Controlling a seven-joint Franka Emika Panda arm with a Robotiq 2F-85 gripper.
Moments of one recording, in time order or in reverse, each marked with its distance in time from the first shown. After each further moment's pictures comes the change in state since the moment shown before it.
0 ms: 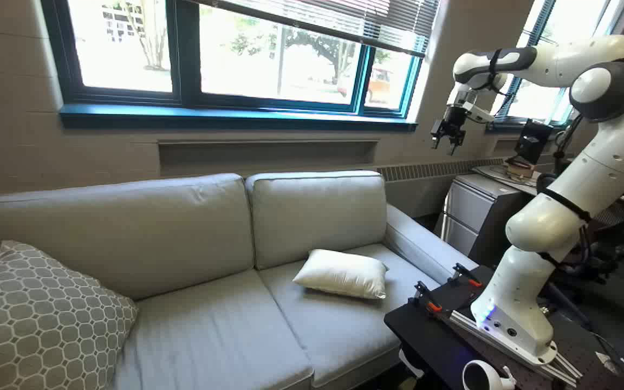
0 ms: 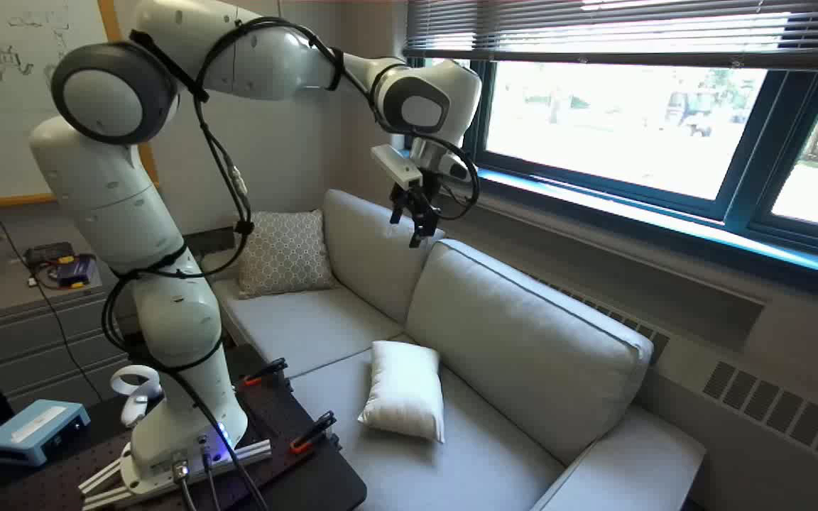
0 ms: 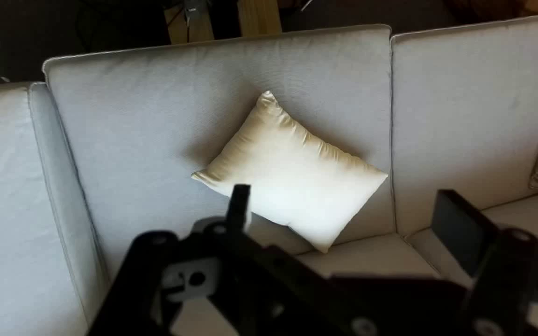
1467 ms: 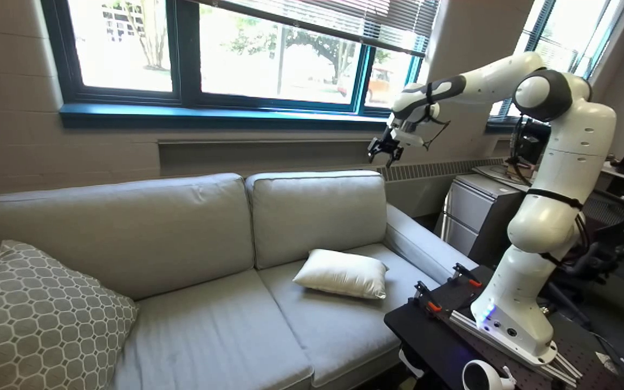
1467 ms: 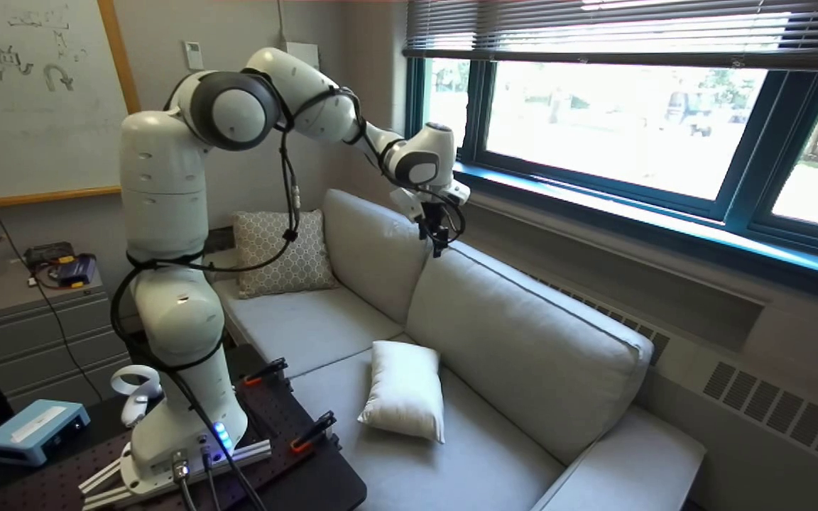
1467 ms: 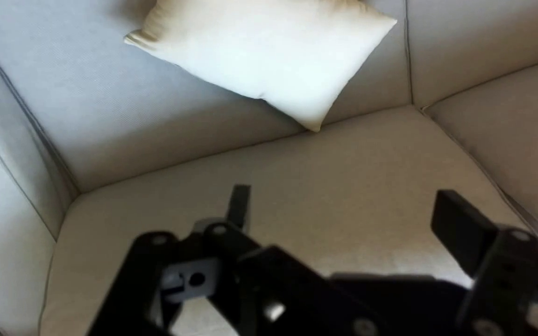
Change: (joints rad) arm 0.063 0.359 0.234 0.036 0.047 0.654 0.318
